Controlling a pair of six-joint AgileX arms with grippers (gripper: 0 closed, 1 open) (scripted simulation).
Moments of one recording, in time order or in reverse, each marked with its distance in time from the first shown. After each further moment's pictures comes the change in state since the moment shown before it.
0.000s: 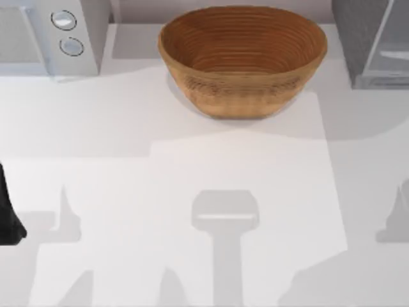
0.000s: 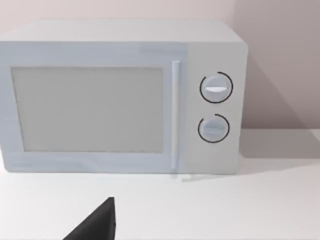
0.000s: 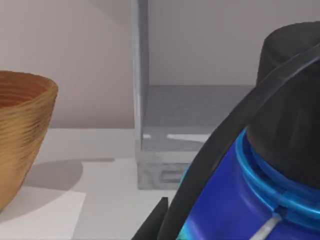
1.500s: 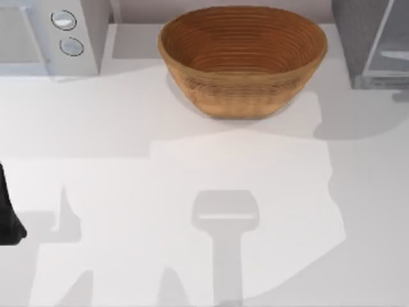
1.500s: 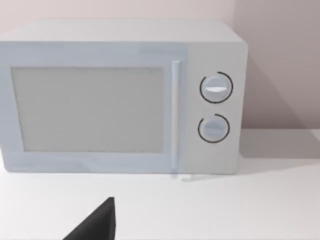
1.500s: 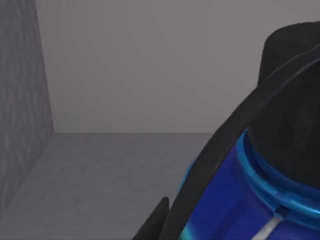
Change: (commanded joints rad) left arm 0.000 0.000 0.000 0.000 0.000 0.000; right arm -0.267 2.053 0.948 1.090 -0.244 0.014
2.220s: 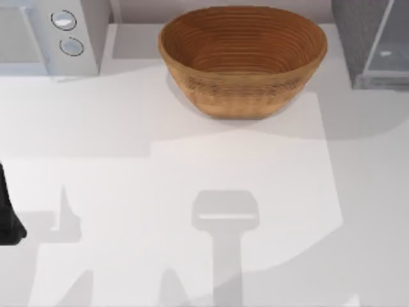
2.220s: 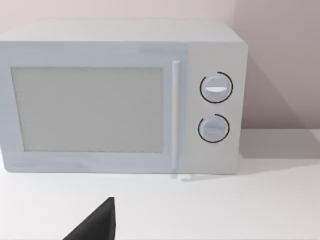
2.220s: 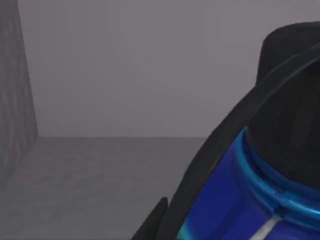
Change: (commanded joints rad) left arm 0.000 0.000 0.000 0.000 0.000 0.000; right arm 0.010 0.116 0.135 -0.026 0.002 -0.003
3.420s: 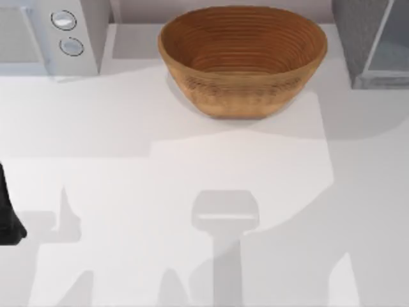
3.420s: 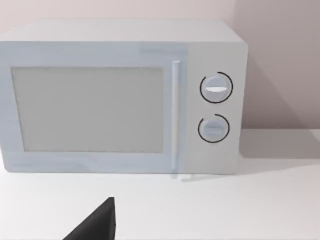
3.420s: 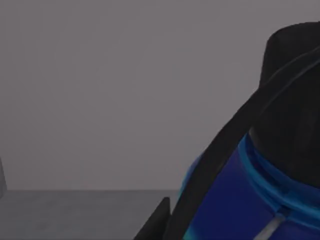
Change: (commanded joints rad) left arm 0.000 0.000 0.000 0.000 0.000 0.000; right arm 0.037 0.192 0.394 -0.188 0.044 0.003
